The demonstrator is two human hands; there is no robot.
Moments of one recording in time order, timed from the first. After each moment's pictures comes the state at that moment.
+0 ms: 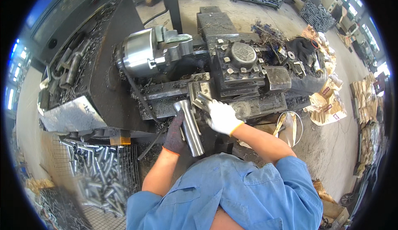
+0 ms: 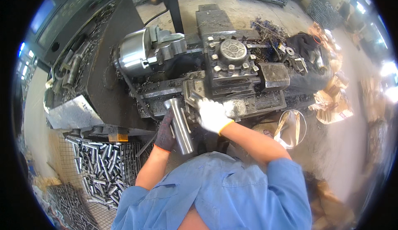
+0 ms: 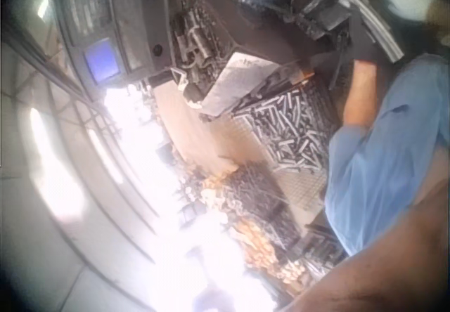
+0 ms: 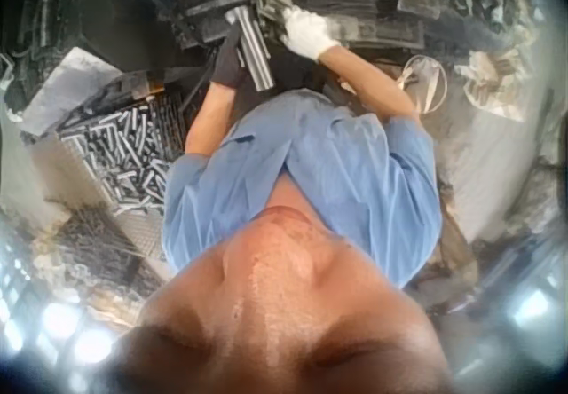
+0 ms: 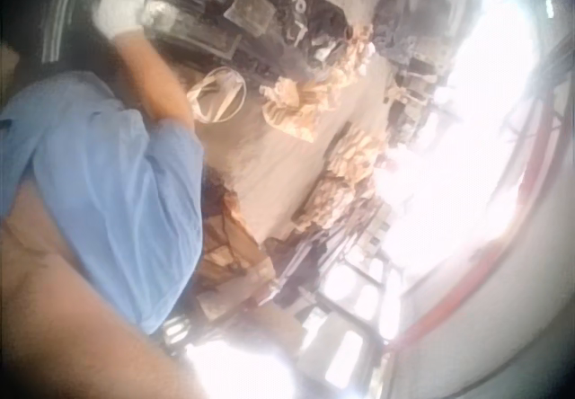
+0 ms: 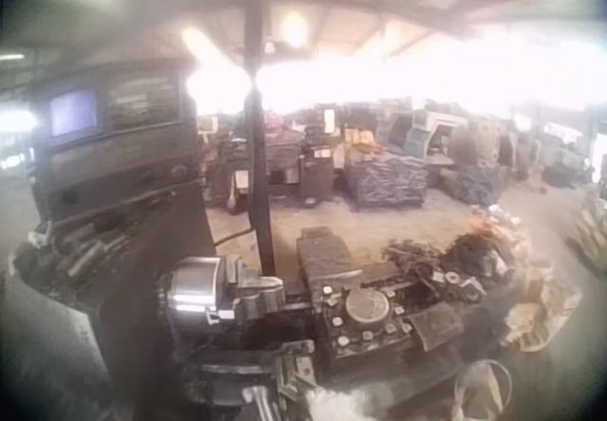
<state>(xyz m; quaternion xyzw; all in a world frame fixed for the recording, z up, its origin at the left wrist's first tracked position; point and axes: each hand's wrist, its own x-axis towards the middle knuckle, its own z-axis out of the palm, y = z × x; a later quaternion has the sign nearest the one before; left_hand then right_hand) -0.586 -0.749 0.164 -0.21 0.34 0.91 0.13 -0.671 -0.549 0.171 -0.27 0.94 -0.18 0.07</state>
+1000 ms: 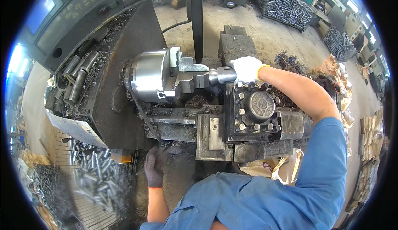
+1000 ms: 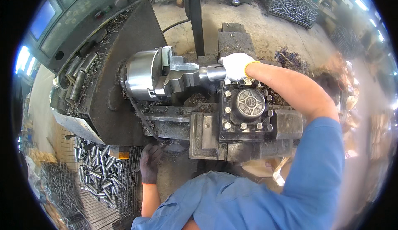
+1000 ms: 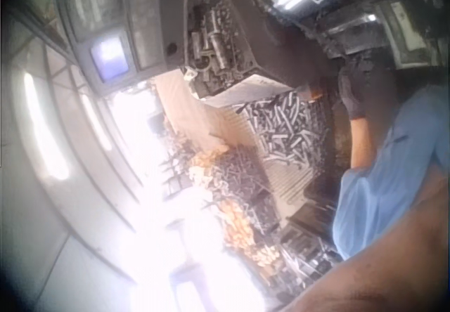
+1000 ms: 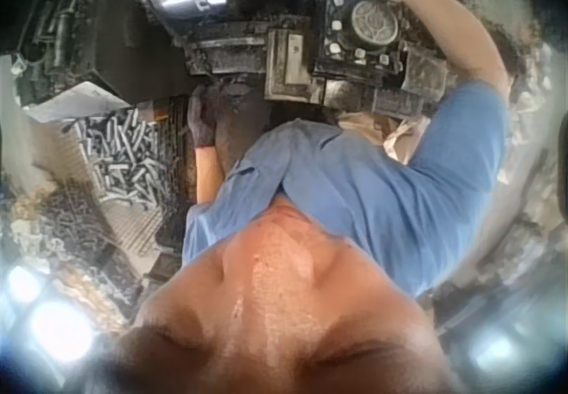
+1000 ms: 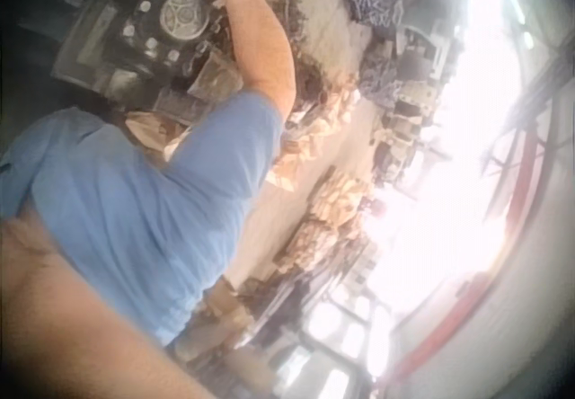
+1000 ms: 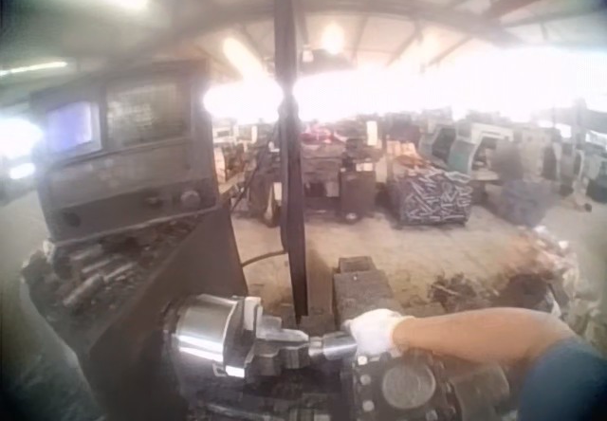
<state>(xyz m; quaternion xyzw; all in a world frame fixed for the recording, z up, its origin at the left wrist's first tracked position) -0.528 -0.821 0.089 -0.29 0.48 0.80 -0.18 -0.985 -0.566 0.303 -0.41 0.90 0.07 0.15</state>
